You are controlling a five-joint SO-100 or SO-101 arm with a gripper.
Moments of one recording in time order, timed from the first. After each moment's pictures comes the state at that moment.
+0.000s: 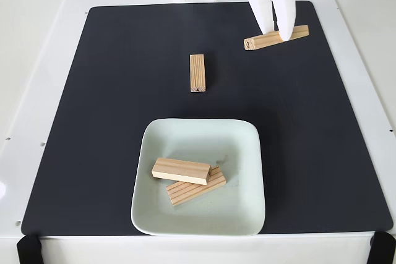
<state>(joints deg) -26.0 106.3 100.6 48.6 -3.3</state>
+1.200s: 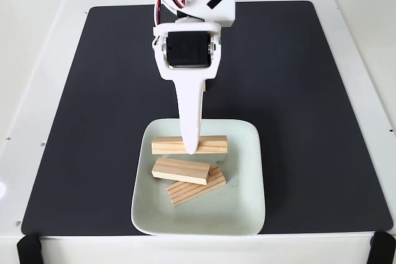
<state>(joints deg) -9.8 57.0 43.9 48.5 4.4</state>
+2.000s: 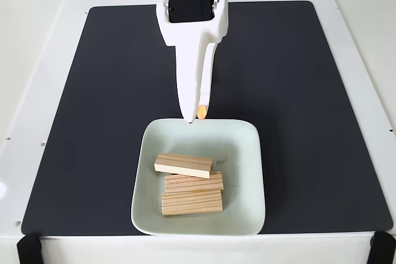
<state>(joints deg) -10.5 68.4 54.5 48.5 11.3</state>
